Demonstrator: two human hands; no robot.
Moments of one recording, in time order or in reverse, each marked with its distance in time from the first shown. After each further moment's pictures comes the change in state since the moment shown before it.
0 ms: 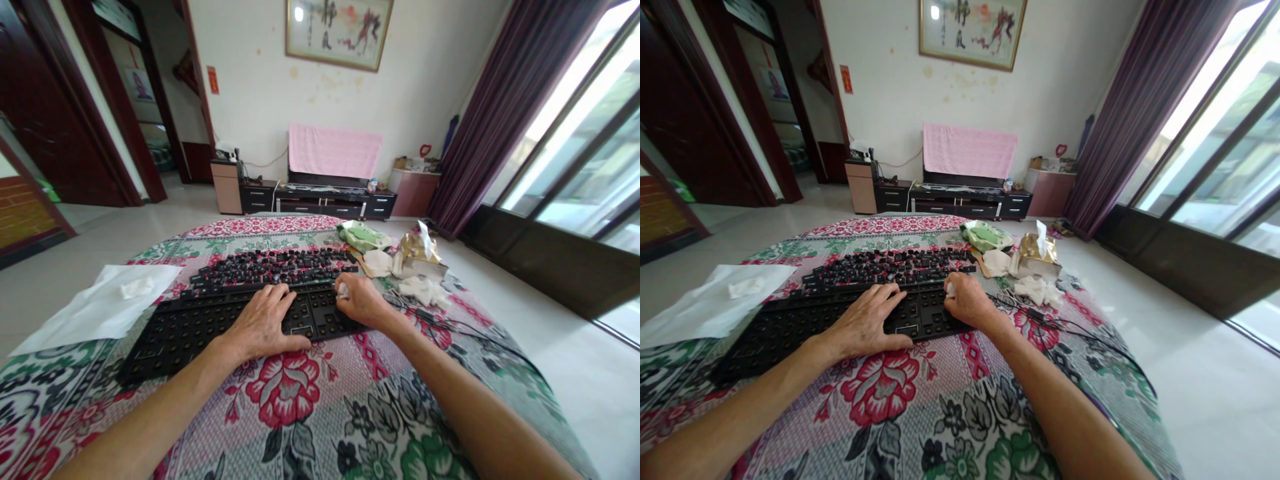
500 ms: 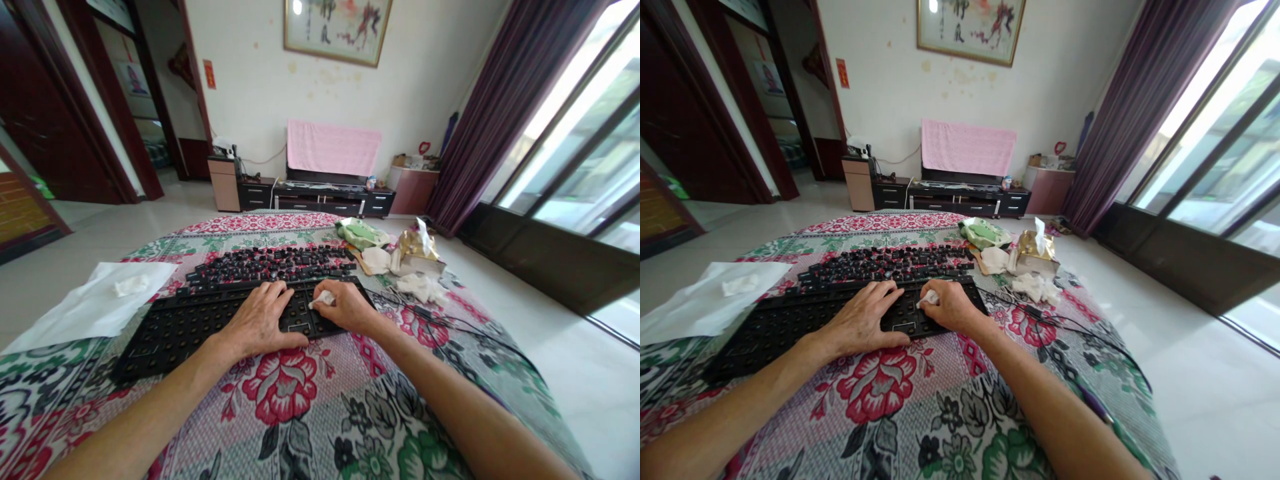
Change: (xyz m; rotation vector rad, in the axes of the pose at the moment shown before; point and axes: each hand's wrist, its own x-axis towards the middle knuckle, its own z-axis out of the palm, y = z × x) left_hand 0.000 -0.001 0.002 -0.010 0.008 0.002; right_hand -0.005 -0.027 0.013 0.260 -0.066 -0.036
